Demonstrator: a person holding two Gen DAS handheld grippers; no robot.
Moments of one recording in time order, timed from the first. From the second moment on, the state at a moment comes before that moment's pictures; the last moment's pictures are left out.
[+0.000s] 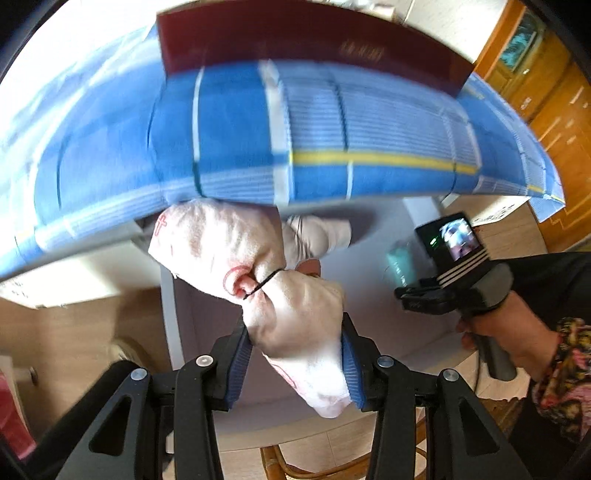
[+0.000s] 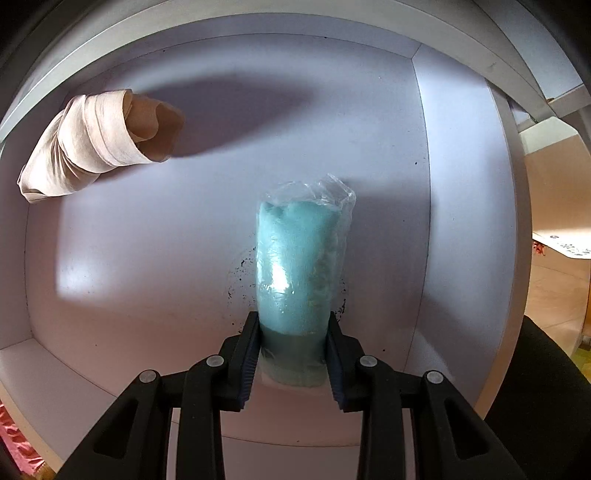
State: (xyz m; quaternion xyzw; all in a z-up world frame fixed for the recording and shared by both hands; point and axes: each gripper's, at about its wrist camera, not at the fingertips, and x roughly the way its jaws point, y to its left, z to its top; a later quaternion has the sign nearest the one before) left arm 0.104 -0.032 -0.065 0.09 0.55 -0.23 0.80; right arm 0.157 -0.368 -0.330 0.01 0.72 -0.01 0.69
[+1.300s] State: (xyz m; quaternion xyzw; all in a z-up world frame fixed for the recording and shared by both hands) left arm 0.068 -0.047 0.038 0.13 0.49 -0.27 0.82; right arm 0.156 -0.364 -0.329 0.01 0.72 -0.01 0.69
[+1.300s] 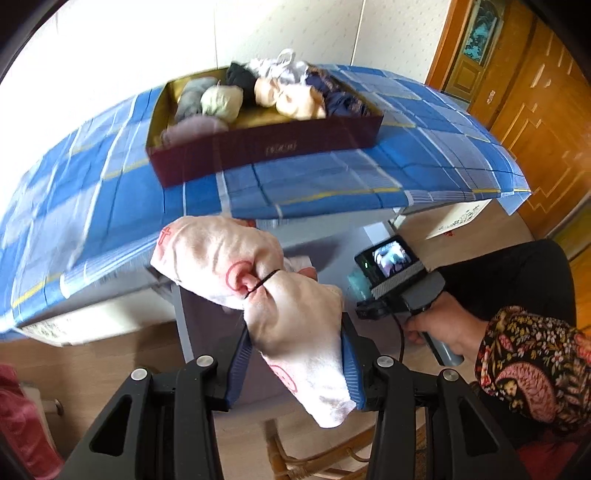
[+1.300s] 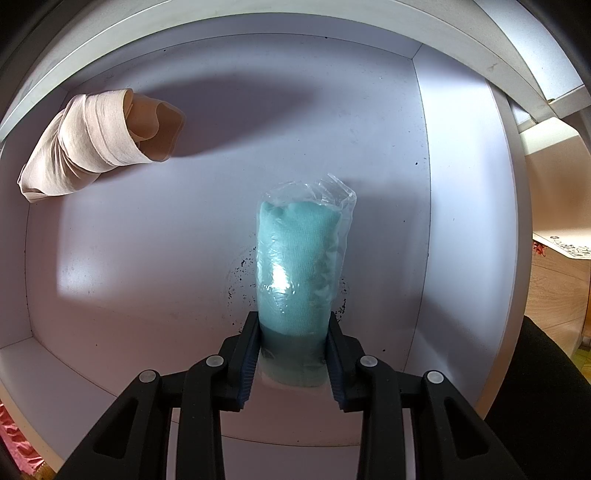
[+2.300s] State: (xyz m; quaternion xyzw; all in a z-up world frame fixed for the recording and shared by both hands) left arm 0.139 -0.079 0.111 0.11 0.44 -0.27 0.85; right arm 0.161 -0.364 -0.313 0.01 0.72 -0.01 0.69
